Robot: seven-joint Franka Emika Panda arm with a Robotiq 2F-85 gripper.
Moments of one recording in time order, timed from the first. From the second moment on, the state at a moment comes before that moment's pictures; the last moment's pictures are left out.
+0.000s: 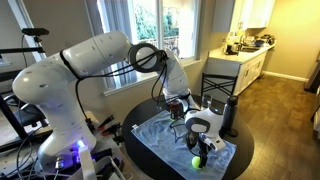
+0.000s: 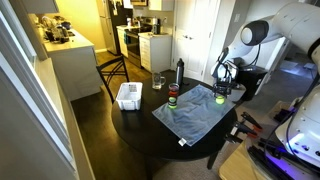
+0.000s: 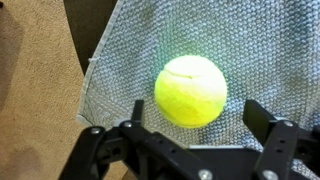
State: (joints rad) arm -0.35 1.22 -0.24 -1.54 0.40 2.58 0.20
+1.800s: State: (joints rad) arm -0.38 1.15 -0.05 -1.49 0.39 2.81 0.10
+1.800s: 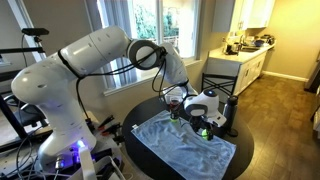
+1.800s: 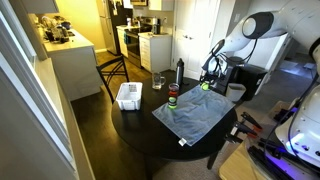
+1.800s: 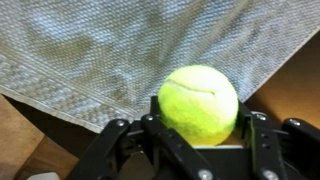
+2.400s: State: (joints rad) arm -0.38 1.07 0.13 -1.49 0.38 2.92 -0.02
